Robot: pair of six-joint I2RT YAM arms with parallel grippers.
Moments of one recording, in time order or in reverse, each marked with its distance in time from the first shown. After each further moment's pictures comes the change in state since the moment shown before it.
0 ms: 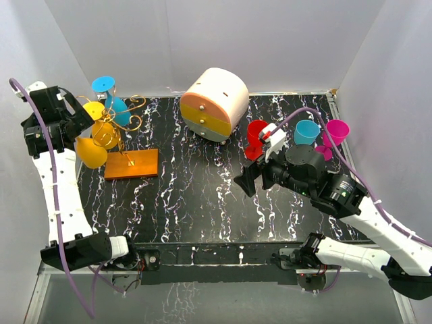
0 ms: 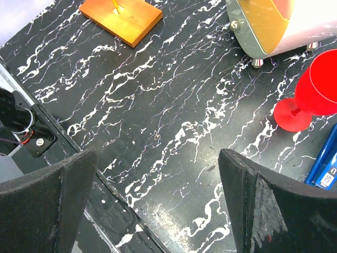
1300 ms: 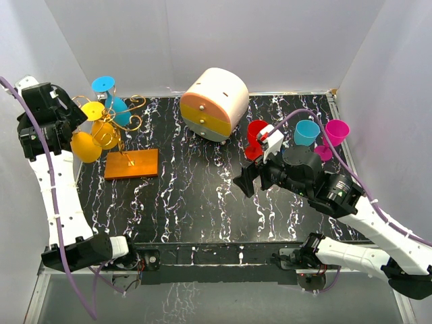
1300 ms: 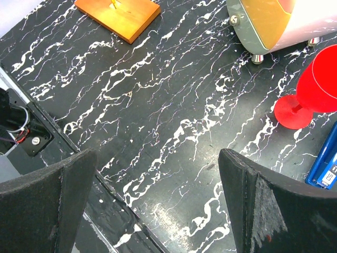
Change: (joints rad) left arm 0.021 -0.001 0.048 0.031 0.028 -0.026; right arm 0.001 0.003 -0.029 0.019 0.005 0.000
